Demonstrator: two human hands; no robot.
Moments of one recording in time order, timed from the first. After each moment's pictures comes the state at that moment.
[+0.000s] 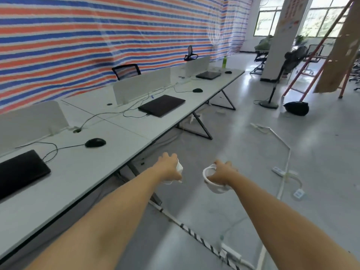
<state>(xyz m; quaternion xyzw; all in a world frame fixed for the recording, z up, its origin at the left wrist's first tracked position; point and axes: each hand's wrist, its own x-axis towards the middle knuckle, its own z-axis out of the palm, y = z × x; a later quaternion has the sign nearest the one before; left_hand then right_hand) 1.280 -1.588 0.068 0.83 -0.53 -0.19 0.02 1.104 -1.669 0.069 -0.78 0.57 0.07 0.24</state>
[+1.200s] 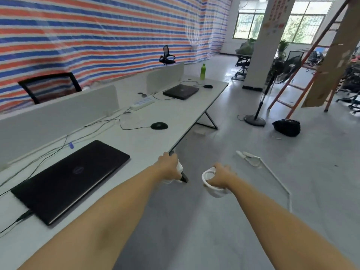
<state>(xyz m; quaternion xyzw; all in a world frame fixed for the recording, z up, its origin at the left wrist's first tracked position) 1.447 -2.396 0.061 0.80 -0.57 -0.20 0.03 1.261 -2.446 0.067 -0.75 0.61 0.08 0.24</state>
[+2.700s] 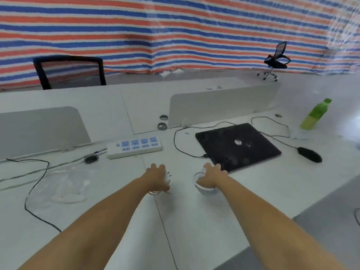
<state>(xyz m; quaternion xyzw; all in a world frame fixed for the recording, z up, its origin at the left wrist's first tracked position) 1.796 -3.124 -0.029 0.93 -0.26 -0.25 0.11 1.703 -3.300 0.006 -0.90 0.33 0.23 0.15</state>
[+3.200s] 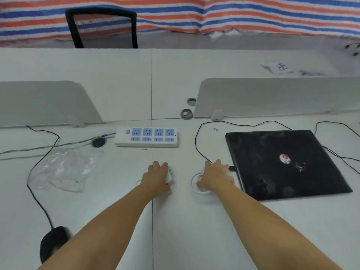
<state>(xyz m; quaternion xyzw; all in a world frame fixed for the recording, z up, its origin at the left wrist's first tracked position) 1.862 -3.154 -0.112 0.96 -0.13 -0.23 0.09 1.841 -3.341 -0.080 -0.93 0.22 0.29 0.05</state>
